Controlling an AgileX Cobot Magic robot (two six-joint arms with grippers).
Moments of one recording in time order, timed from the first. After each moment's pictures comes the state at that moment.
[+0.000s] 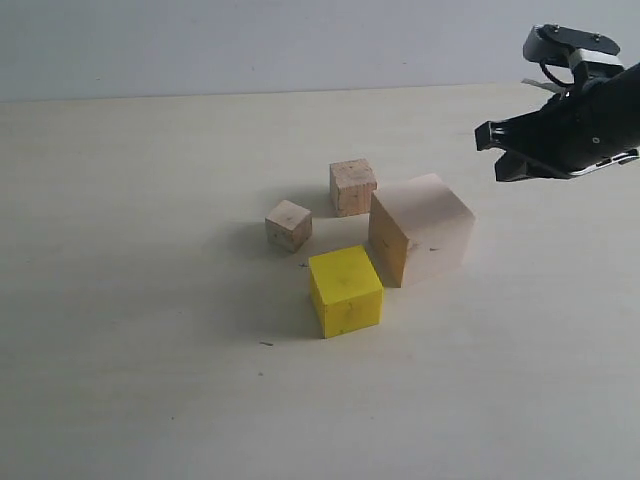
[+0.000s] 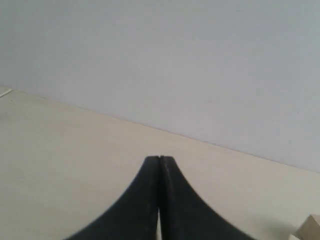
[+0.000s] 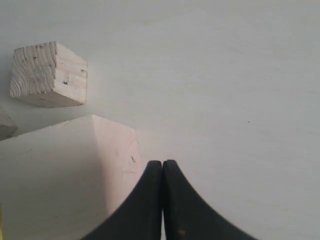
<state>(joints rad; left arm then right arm) 0.01 0.30 -0.15 -0.11 0.03 -0.15 0.07 1.73 -0.98 0.69 0.48 -0.57</state>
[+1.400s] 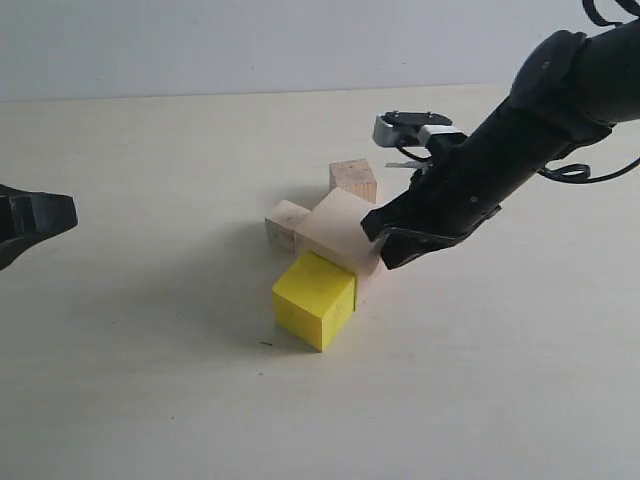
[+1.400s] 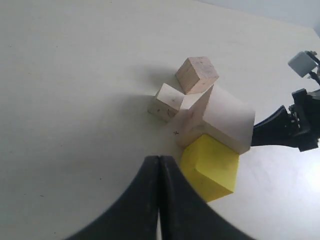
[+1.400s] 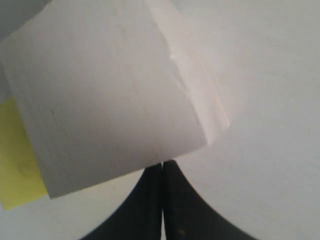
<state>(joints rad) -0.48 0.88 -0.46 -0.35 0.25 -0.11 0.36 1.90 -1.08 0.68 0.71 -0.62</state>
